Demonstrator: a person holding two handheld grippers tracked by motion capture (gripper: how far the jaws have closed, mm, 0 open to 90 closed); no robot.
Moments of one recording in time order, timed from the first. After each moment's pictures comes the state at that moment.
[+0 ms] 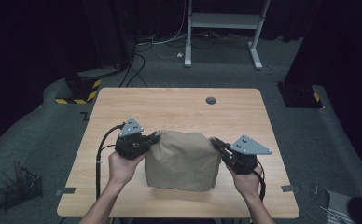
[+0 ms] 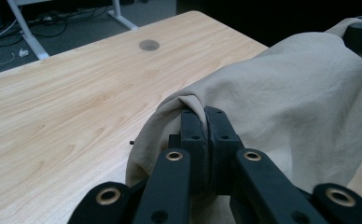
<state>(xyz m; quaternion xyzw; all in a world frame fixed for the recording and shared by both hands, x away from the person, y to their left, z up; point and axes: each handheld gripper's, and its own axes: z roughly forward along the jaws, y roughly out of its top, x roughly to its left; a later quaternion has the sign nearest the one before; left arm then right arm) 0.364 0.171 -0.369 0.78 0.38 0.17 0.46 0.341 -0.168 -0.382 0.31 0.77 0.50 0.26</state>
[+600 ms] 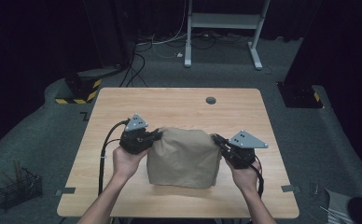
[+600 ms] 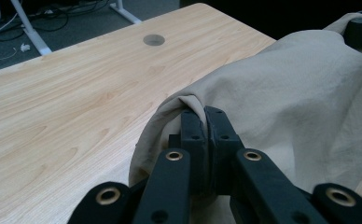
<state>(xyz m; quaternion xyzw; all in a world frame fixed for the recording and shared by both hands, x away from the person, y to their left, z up) 0.381 0.166 -0.375 0.79 0.38 0.17 0.45 0.360 -0.167 -0.389 0.33 0.77 0.48 0.26</state>
